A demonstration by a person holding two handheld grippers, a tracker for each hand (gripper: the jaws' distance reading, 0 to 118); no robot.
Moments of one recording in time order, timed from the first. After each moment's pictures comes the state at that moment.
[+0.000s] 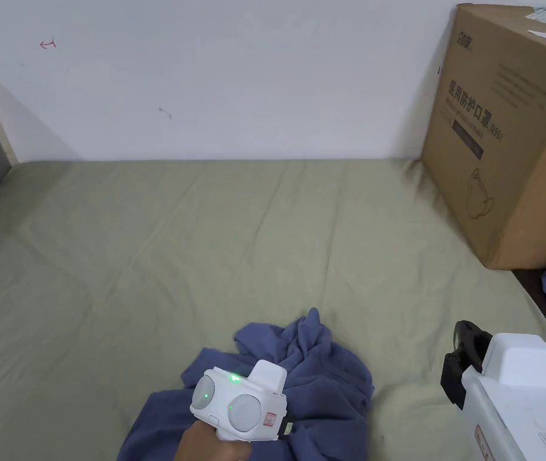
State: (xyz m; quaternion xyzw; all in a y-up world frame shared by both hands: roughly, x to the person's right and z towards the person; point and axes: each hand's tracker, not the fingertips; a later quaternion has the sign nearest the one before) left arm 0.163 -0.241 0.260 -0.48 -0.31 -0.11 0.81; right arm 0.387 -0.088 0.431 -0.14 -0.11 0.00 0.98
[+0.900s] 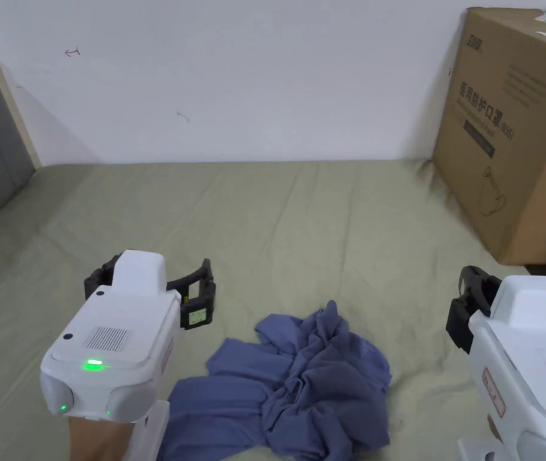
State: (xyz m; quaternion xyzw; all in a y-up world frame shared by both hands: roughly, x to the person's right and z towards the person) left arm 0.020 -0.053 0.335 -0.08 -0.09 -0.08 0.99; right arm 0.359 -0.044 0.437 -0.08 -0.09 0.01 0.99
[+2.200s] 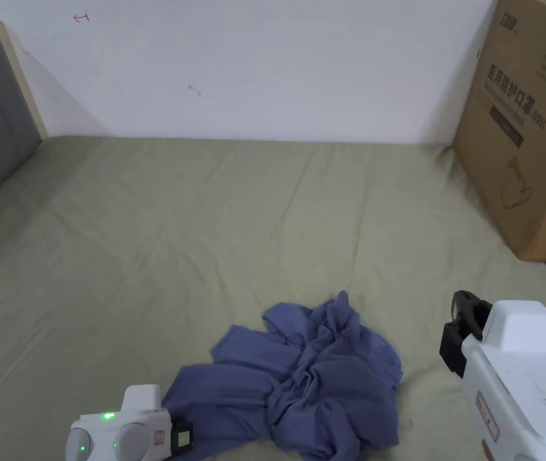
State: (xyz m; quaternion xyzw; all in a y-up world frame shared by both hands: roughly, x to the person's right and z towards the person) left arm -0.025 -0.263 0.296 -0.51 -0.06 0.02 0.86; right arm 0.352 -0.080 0.410 -0.14 -0.07 0.01 0.99
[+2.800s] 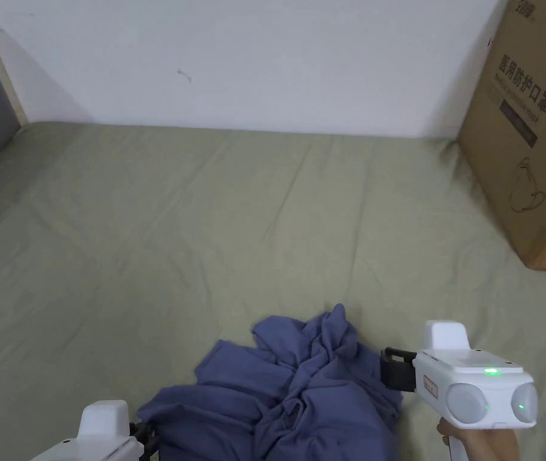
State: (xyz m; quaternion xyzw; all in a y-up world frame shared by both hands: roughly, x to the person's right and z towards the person) left arm -0.026 -0.209 0.310 -0.42 -0.09 0.05 0.90; right arm 0.397 -0.217 0.244 -0.41 -0.04 0.01 0.91
